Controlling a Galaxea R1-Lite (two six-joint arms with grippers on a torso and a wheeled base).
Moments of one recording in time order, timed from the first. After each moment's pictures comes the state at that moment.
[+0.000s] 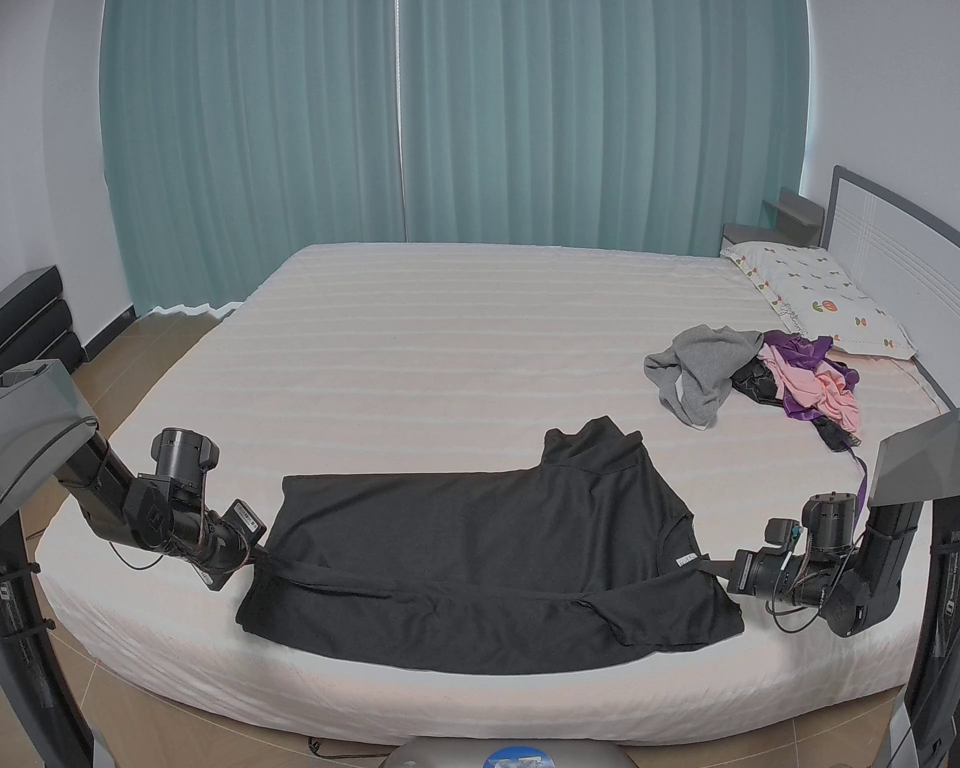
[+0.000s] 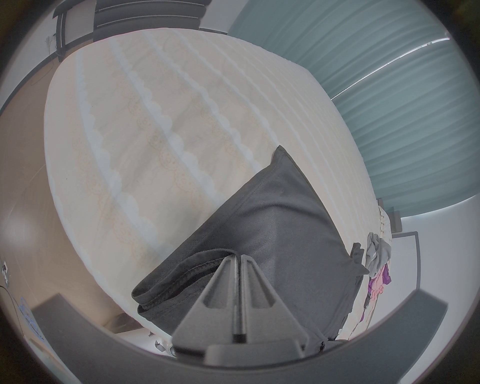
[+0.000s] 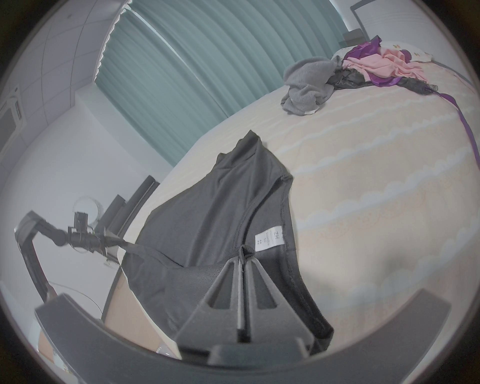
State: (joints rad) left arm 0.01 2.12 -0.85 -0.30 -0.16 -0.88; right arm 0.02 2.35 -0.41 -1.32 0.50 0.33
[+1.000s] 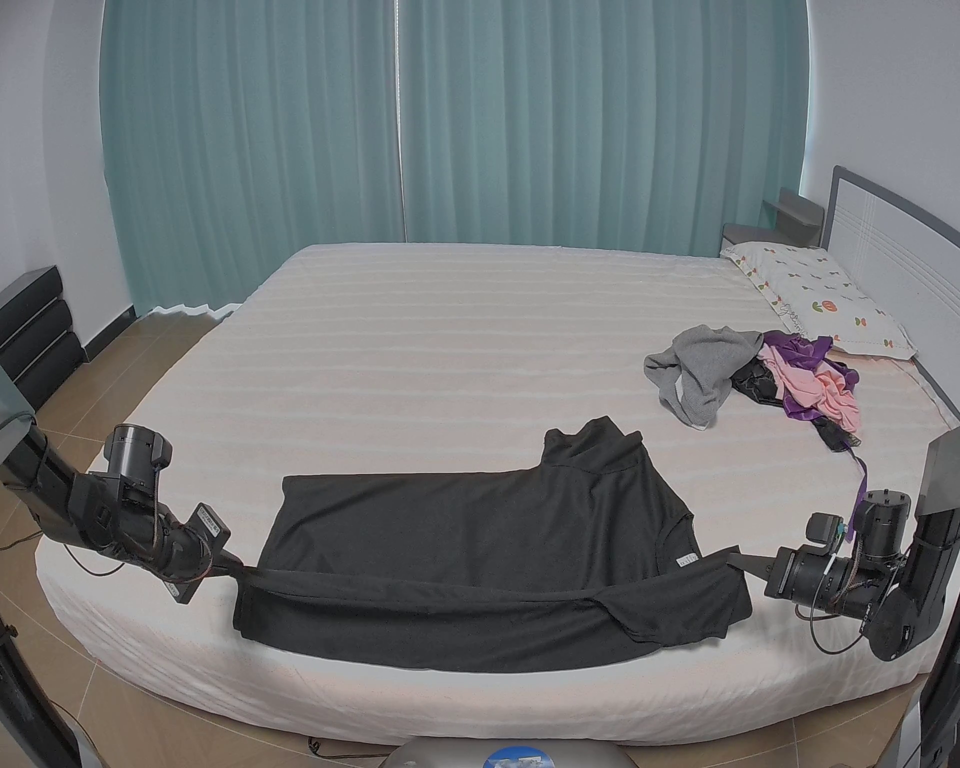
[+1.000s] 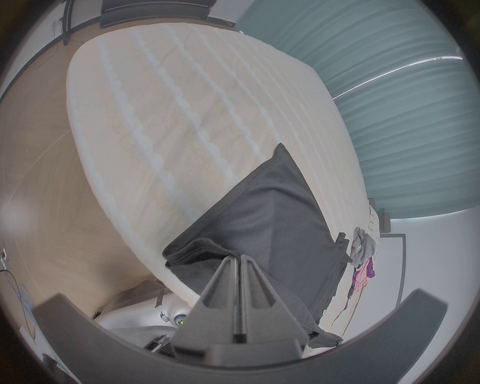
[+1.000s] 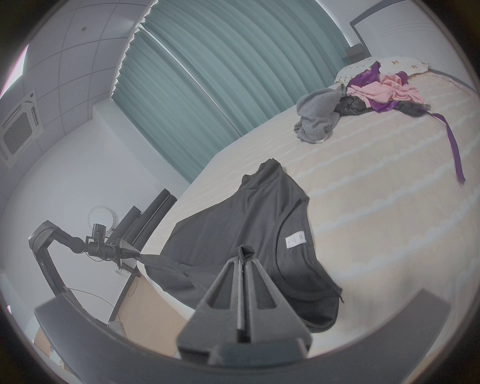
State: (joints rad) left arm 0.08 1.93 -0.73 -0.19 -0.28 -0.87; right arm 0.00 2.14 -0.14 -1.51 0.55 0.40
